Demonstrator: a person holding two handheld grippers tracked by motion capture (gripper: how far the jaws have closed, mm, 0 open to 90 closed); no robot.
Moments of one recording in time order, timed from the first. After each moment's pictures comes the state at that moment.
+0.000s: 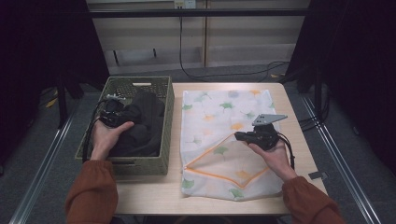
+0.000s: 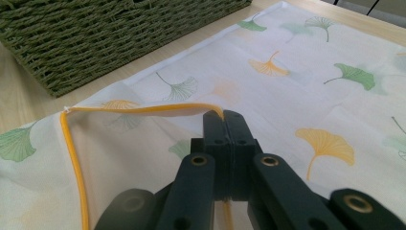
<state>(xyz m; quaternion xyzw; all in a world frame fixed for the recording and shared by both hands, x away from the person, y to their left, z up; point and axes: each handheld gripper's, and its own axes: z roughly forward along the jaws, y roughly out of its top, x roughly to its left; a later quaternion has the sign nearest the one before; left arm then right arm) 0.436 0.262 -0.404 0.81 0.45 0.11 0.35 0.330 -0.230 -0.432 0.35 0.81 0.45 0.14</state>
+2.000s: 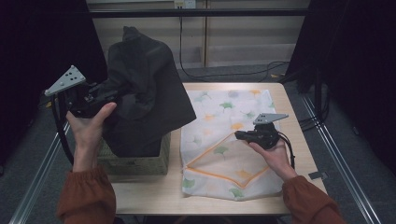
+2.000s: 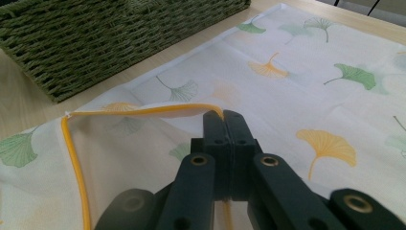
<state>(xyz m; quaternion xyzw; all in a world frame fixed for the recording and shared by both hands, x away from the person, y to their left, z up) 0.343 0.251 -0.262 0.70 0.28 0.23 0.62 0.333 -0.233 -0.433 0.35 0.81 0.45 0.13</state>
